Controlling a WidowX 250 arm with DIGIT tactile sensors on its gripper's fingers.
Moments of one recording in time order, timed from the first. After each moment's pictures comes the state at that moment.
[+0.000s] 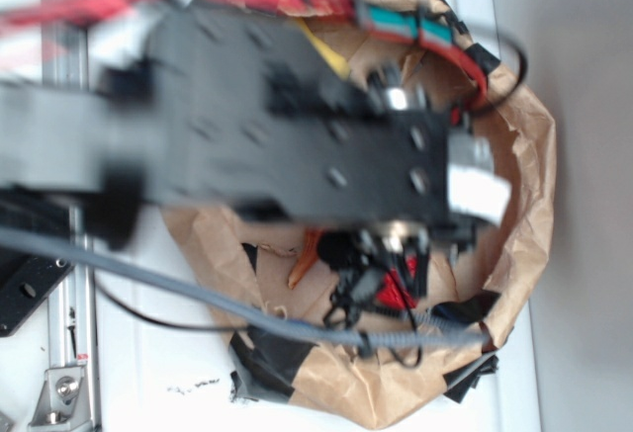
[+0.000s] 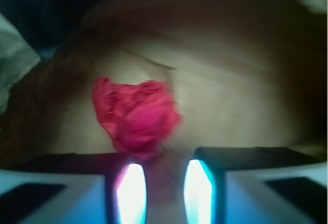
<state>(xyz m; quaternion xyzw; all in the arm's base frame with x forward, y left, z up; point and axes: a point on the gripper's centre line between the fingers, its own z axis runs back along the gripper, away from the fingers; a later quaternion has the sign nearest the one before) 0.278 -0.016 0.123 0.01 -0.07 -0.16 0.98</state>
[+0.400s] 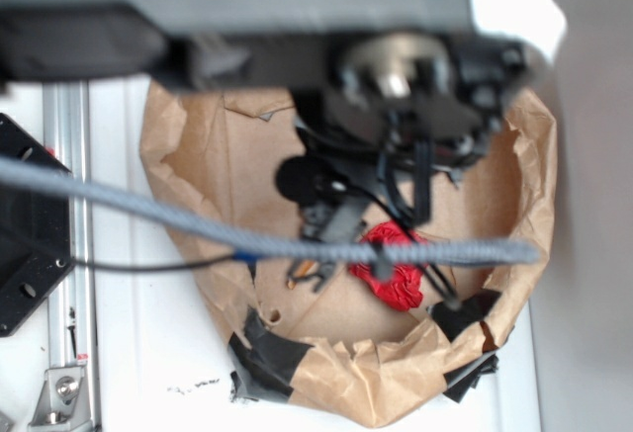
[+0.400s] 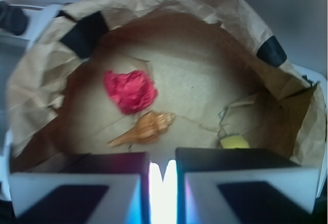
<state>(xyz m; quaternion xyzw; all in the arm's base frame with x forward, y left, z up) 0.256 0.001 0.183 -0.02 -0.04 -0.15 0.99</state>
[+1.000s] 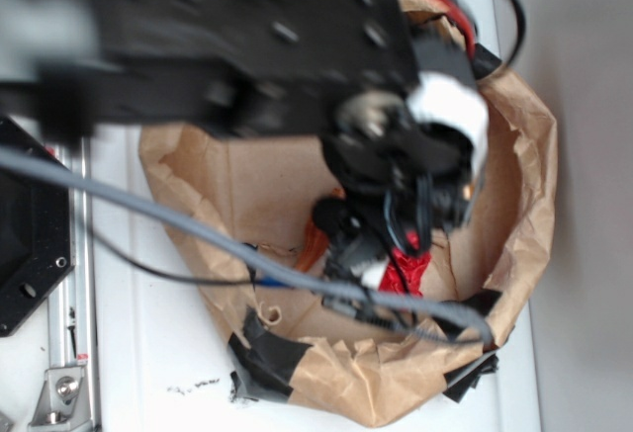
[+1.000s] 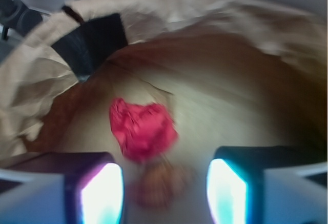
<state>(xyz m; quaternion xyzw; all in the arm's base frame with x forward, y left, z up) 0.289 -0.029 0.101 -0.08 -0.12 -0.26 0.96</state>
